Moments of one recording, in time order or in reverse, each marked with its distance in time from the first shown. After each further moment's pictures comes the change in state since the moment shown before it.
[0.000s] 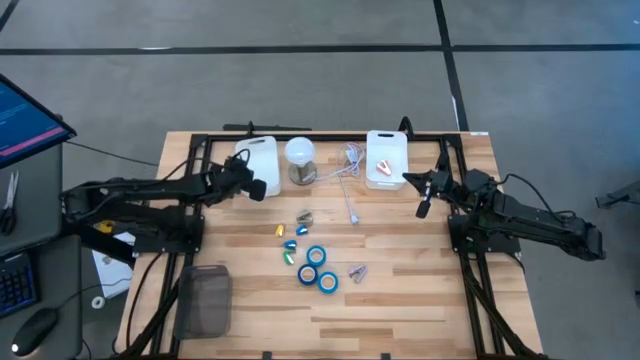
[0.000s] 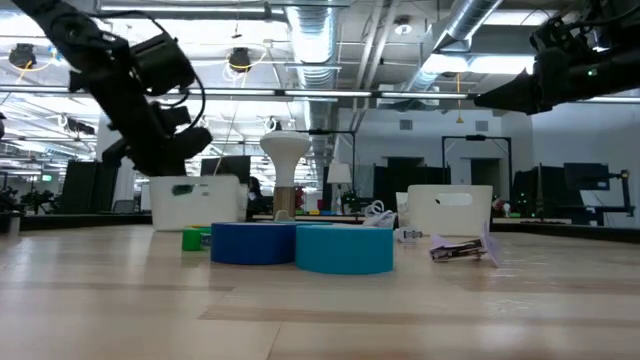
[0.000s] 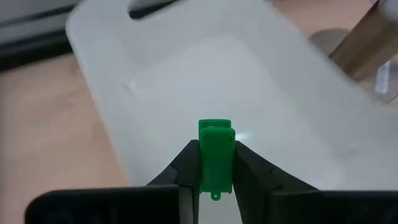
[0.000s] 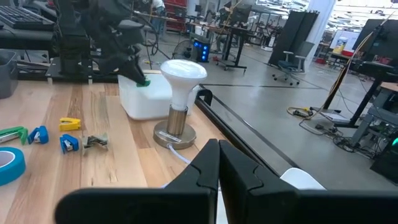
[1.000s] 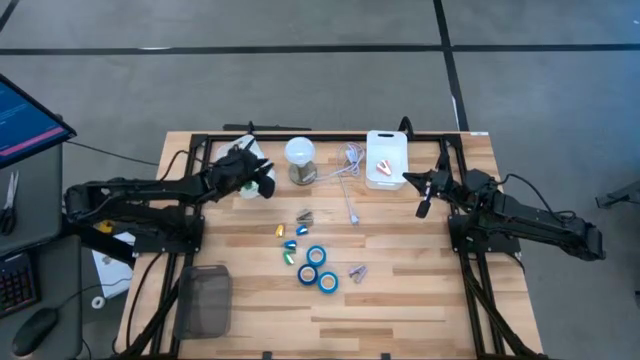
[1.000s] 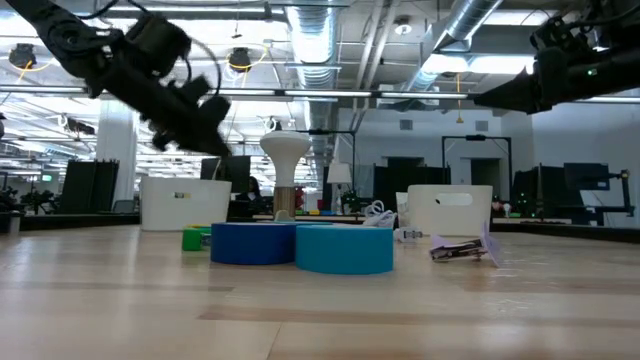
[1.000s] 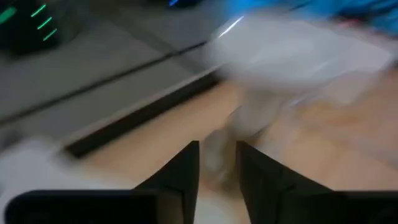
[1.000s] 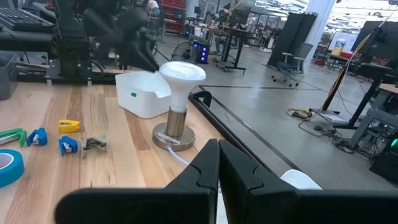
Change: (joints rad) left arm -0.005 0.007 -0.004 0.511 0.180 0.403; right arm 0.000 0.000 0.000 0.009 0.001 -0.001
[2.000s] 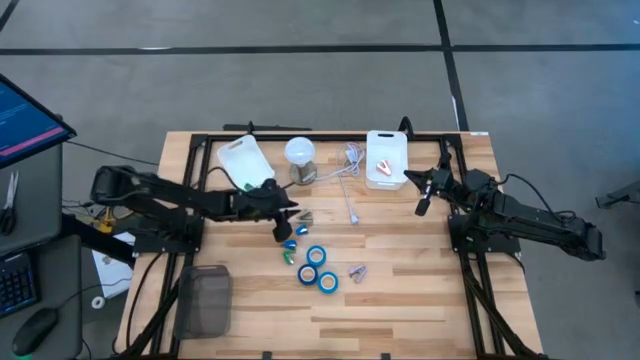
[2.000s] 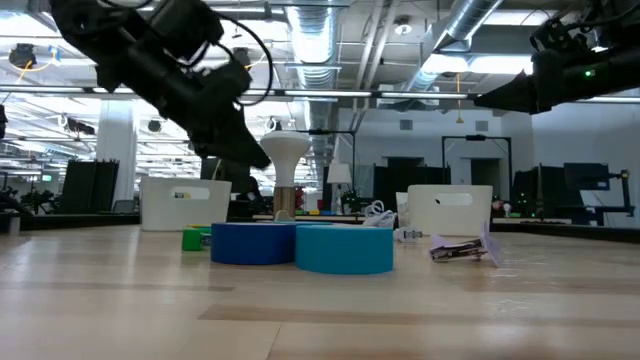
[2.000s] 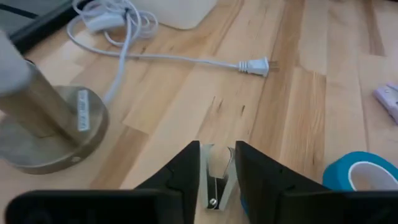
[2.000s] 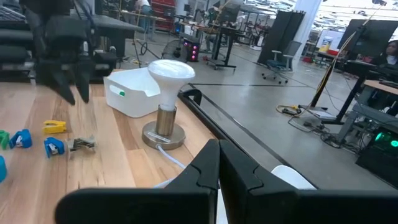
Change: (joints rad) left arm -0.371 0.299 0.127 -0.023 0.082 -0.035; right arm 0.001 0.000 0.000 -0.001 0.048 0.002
